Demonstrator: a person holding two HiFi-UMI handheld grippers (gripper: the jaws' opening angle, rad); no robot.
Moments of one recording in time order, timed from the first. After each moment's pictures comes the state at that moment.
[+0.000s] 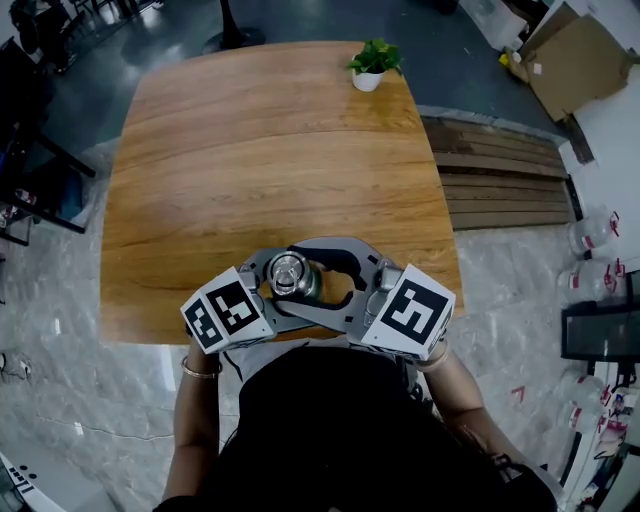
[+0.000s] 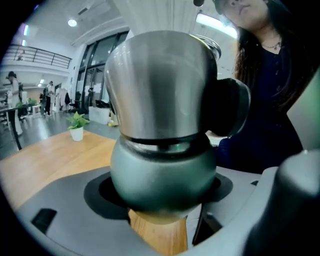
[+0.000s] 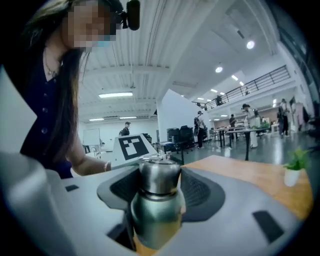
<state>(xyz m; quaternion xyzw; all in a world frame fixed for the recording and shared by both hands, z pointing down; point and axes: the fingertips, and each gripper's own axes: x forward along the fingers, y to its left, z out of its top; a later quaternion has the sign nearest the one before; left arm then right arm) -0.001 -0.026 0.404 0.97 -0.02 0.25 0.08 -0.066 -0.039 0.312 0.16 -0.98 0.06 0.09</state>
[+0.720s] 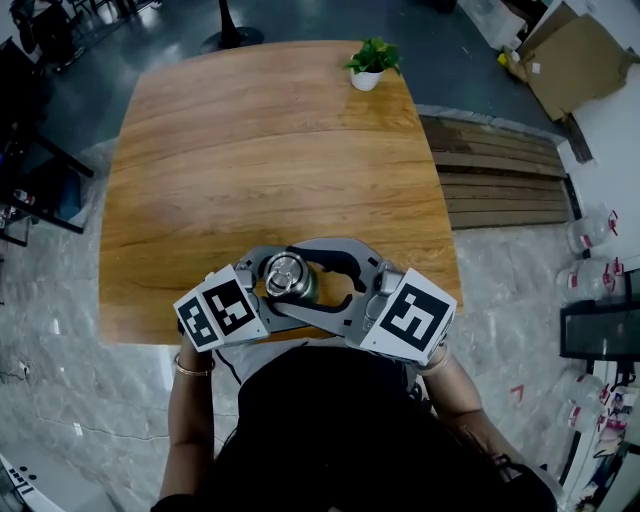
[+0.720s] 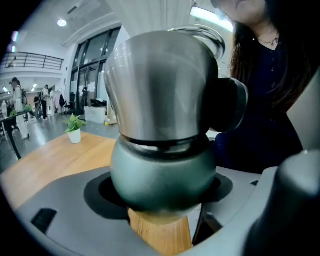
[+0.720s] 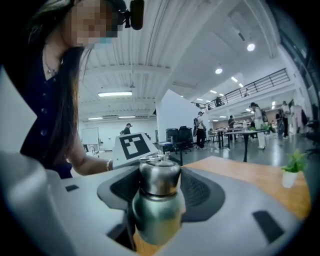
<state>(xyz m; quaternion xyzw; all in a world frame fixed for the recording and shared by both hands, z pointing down) -0.007 -0.025 0.402 0.96 0.00 0.27 0.05 -0.067 -0.038 0.307 0.17 -0.98 0.05 0.09</state>
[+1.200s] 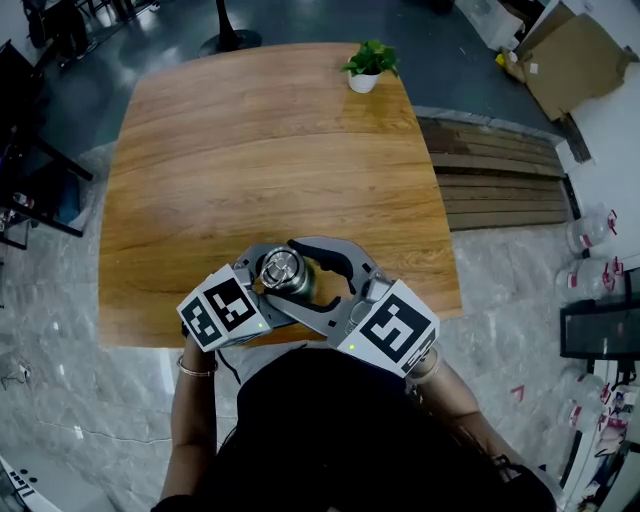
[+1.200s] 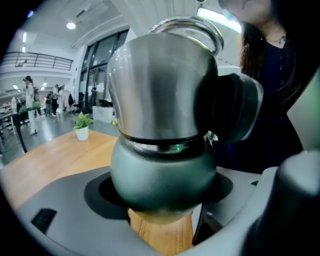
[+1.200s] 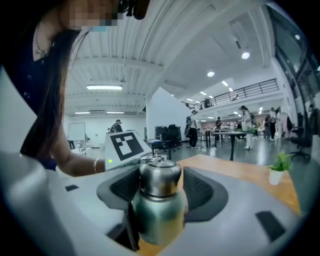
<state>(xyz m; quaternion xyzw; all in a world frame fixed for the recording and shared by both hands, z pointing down) -0.006 -0.039 0.410 0.96 -0.04 0.27 0.07 -0.068 -0.051 0.314 0.25 -0.96 0.05 0.10</state>
